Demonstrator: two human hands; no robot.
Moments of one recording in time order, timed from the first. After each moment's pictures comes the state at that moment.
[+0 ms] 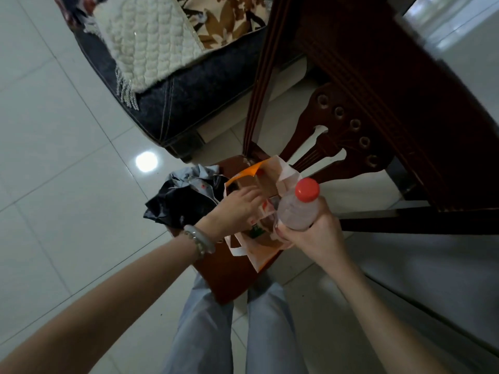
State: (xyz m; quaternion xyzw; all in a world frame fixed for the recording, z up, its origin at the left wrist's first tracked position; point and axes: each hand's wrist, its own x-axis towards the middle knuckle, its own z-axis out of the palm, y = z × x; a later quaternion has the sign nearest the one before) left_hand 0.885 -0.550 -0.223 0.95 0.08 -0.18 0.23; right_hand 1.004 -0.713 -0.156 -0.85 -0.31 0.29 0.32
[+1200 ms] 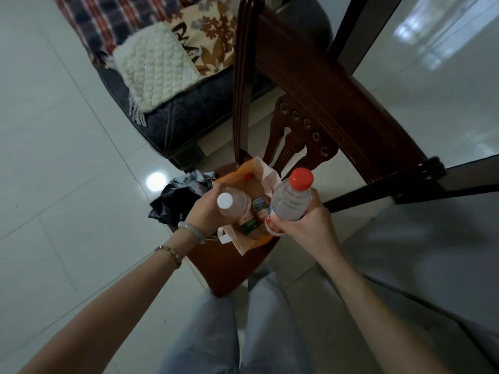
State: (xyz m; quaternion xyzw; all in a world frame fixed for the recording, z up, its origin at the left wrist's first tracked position) left_hand 0.854 -0.588 -0.142 0.87 0.33 0.01 0.35; right_hand 1.014 -0.760 -0.099 -0.79 -0.32 0.29 0.42
